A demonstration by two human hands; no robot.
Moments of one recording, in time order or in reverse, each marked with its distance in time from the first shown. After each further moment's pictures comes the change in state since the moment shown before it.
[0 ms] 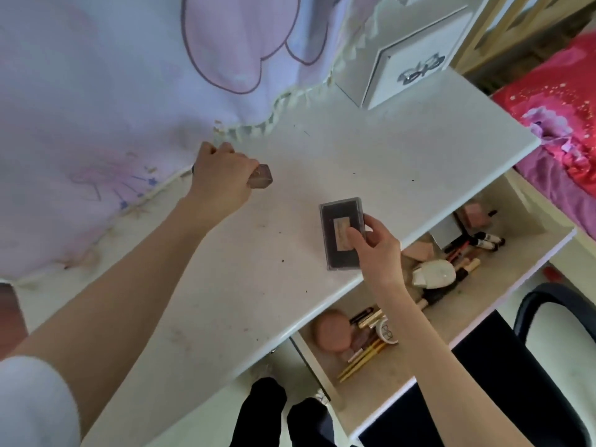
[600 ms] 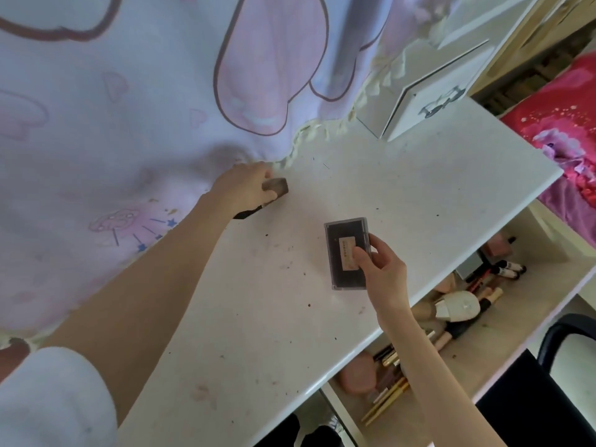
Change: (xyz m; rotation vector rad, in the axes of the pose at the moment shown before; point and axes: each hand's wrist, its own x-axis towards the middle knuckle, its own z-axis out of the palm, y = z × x) left_hand 0.069 -0.046 0.007 -0.428 -0.252 -0.105; right_hand 0.021 -0.026 0.046 0.117 0.022 0.053
